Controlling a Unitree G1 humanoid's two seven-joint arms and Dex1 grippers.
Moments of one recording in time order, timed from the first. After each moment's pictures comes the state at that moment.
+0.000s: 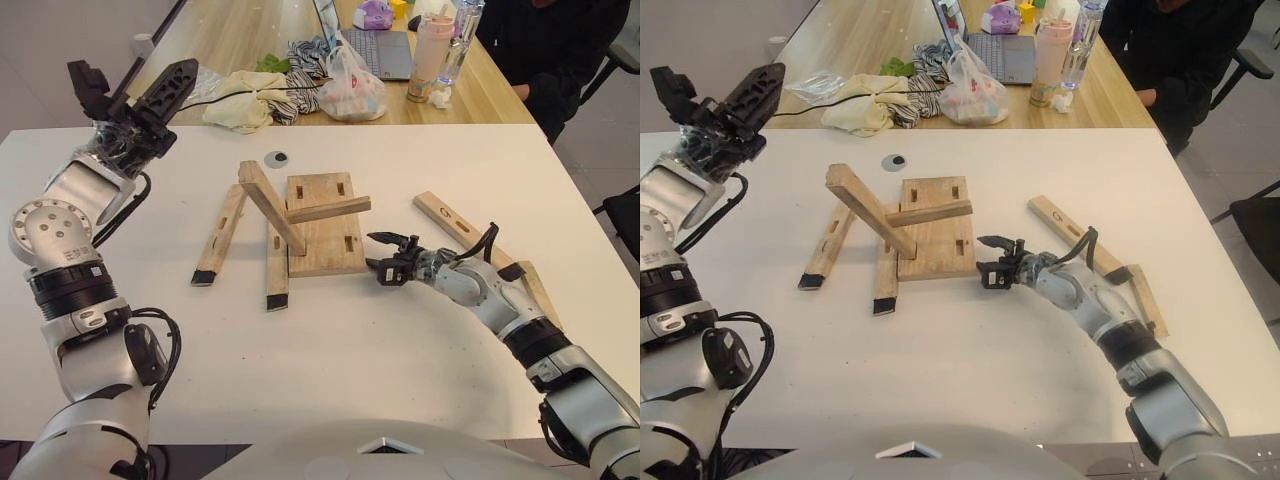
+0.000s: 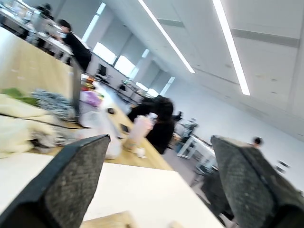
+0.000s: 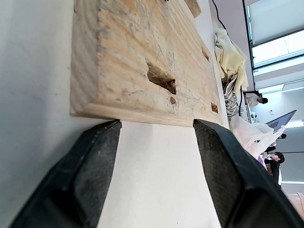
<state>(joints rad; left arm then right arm) -0.61 0.53 0.46 0.26 -0.96 0.77 -0.46 -0.32 -0.56 0.51 0.33 -0.51 -0.43 0.39</state>
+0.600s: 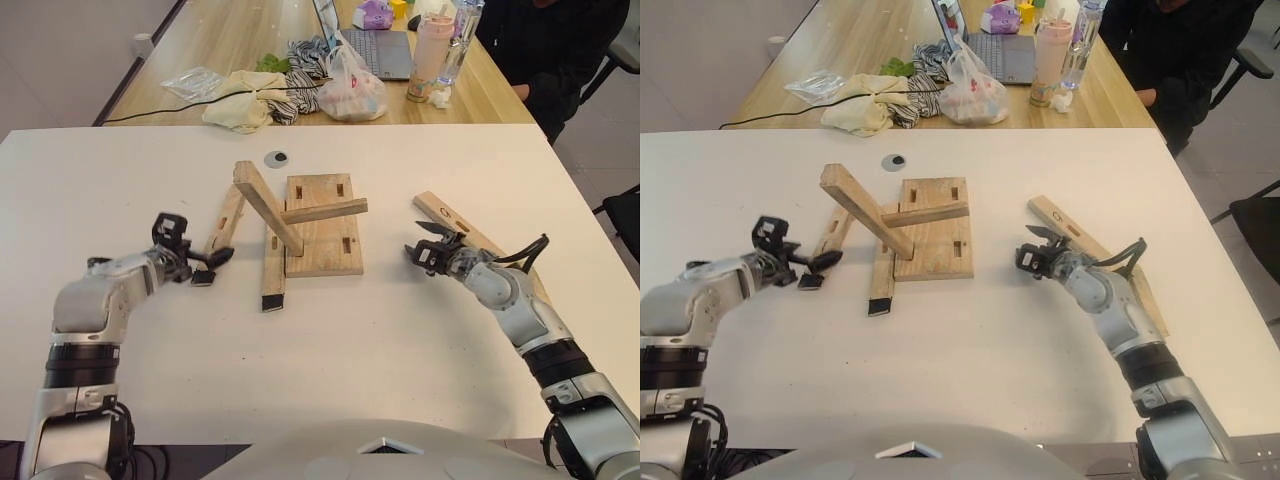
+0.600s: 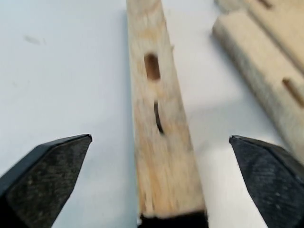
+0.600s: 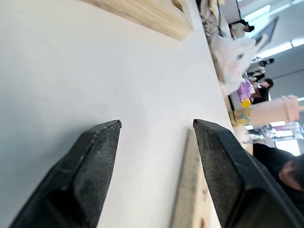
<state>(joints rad) -0.12 0.67 0.11 0.04 -0.45 0.87 -0.46 -0.22 -0.57 0.26 0.29 -0.46 -0.20 0.34</state>
